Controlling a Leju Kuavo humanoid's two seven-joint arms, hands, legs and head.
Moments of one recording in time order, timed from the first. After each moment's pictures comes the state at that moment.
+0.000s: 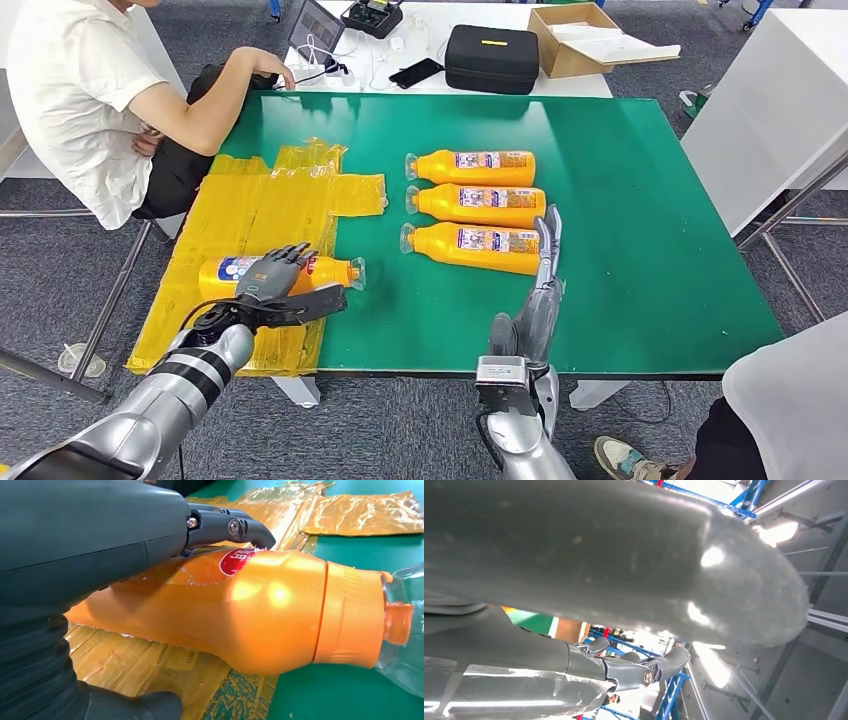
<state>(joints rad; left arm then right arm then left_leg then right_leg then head) -0.63 -0.01 -0.53 -0.42 -0.95 -0.03 -0.29 -0.06 0.20 0.37 -1.48 0.36 -0.70 -0.70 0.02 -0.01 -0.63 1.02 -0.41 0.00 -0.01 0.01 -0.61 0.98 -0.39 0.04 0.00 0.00</state>
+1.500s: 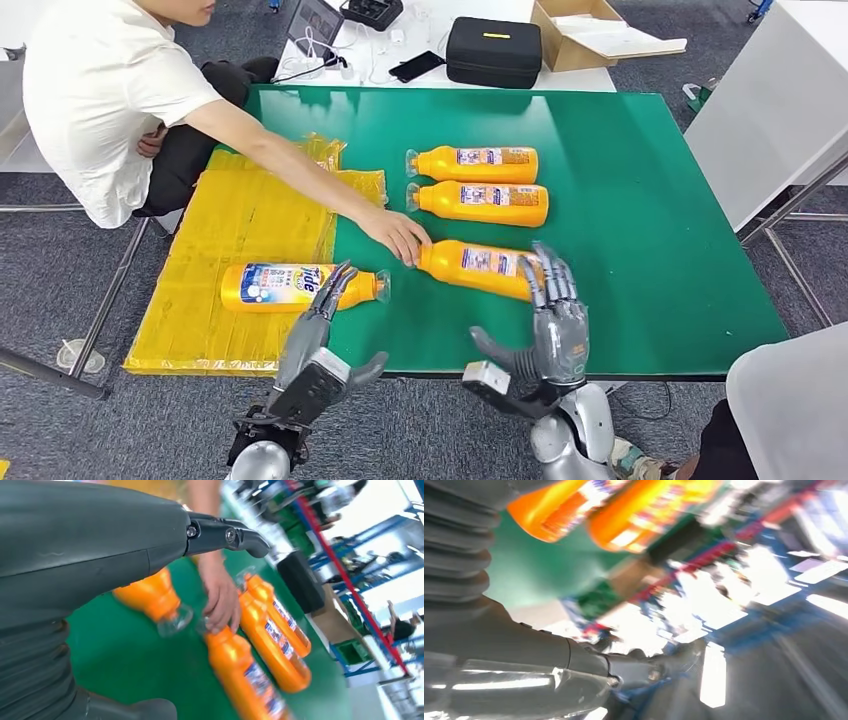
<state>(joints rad) -0.05 -0.08 -0.63 -1.32 -0.36 0.26 -0.44 -0.02 0.14 0.05 -1.32 0.96 -0.70 -0.55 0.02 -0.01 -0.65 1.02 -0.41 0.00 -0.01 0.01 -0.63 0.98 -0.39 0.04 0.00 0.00</state>
